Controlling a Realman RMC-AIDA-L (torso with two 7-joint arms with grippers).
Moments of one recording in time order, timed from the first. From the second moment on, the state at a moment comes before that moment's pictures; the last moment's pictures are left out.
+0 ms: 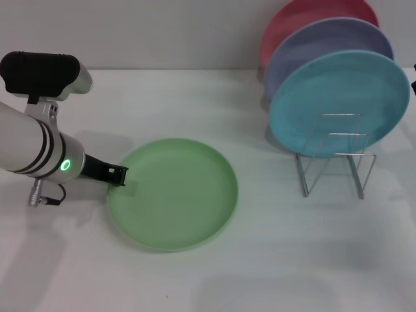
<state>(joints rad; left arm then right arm) -0.54 -2.06 -1.56 -1.18 2.70 -1.10 0.03 0.42 2.08 0.04 0.13 -1.43 -1.57 0.28</state>
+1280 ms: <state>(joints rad) -0.24 -2.06 -1.68 -1.33 2.24 -0.78 0.51 0.42 2.08 0.05 0.13 -1.43 -1.57 0.32</state>
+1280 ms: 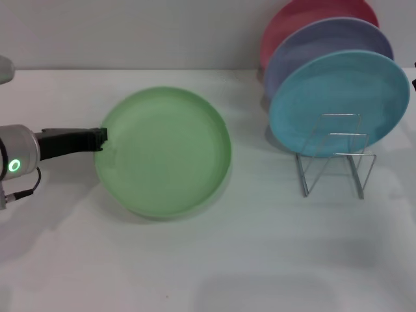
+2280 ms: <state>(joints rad) -0.17 -2.07 -1.60 -1.20 1.56 -0.34 1.38 0.45 2.08 0.05 0.13 -1.43 -1.52 0.32</state>
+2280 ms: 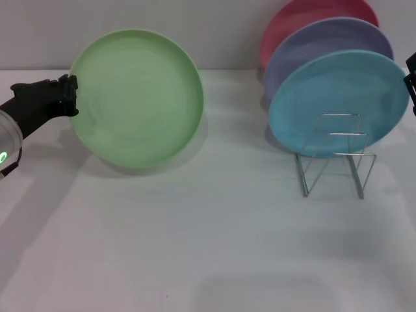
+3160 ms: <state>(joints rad) -0.31 -2.06 -1.86 -1.15 1.75 -0.85 1.14 0.45 2.08 0.05 0.13 -1.42 -1.52 0.32</state>
